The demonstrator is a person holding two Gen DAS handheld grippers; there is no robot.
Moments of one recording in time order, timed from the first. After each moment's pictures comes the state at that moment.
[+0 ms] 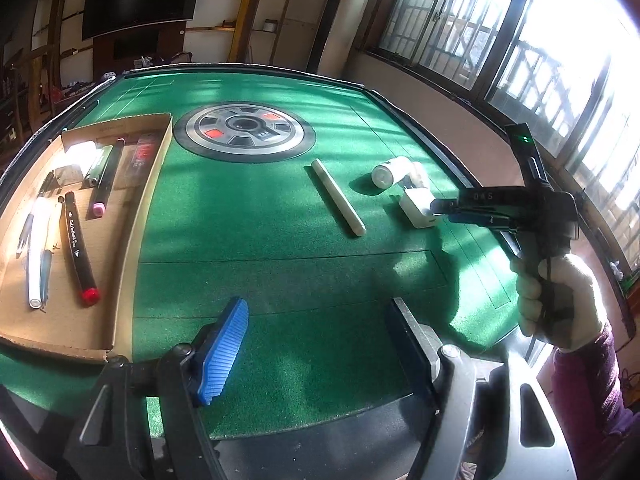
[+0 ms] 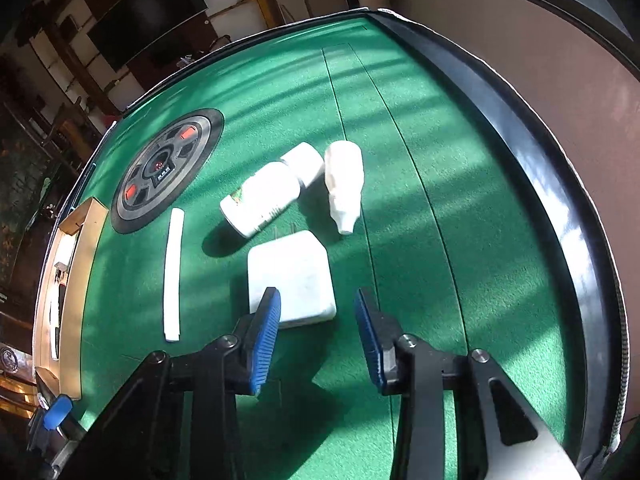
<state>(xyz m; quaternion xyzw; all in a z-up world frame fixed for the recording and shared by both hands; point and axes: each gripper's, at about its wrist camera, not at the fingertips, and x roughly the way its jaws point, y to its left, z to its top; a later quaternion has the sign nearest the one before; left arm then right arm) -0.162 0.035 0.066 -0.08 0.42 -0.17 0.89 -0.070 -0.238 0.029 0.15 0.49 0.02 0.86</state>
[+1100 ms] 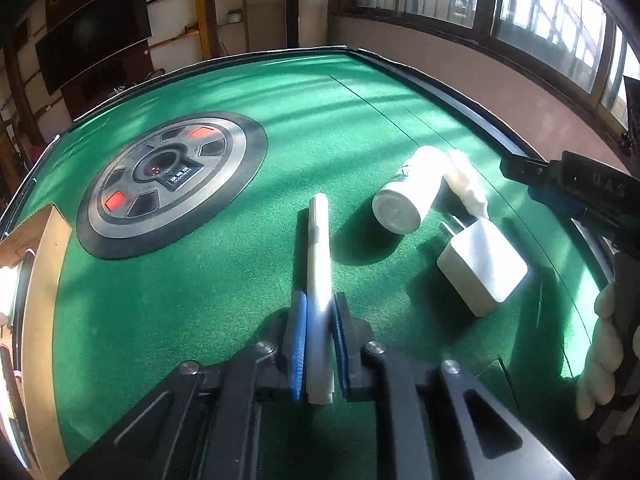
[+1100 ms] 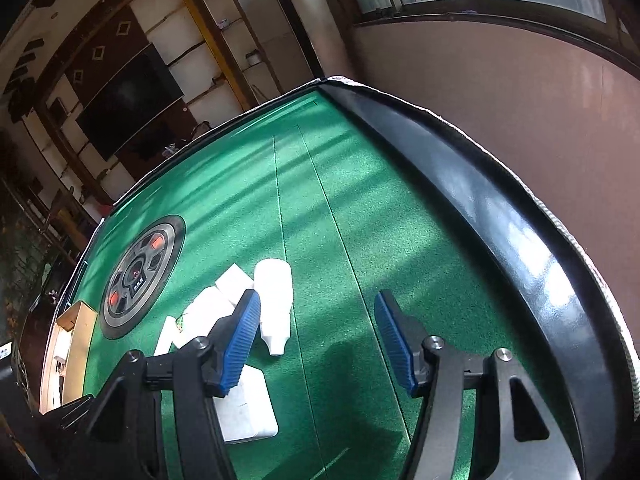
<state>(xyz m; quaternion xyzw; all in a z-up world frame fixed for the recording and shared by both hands) -0.018 -0.077 0.017 0.05 0.44 -0.16 0.88 -0.043 -0.286 0.030 0.20 0.36 -0.04 0.91</state>
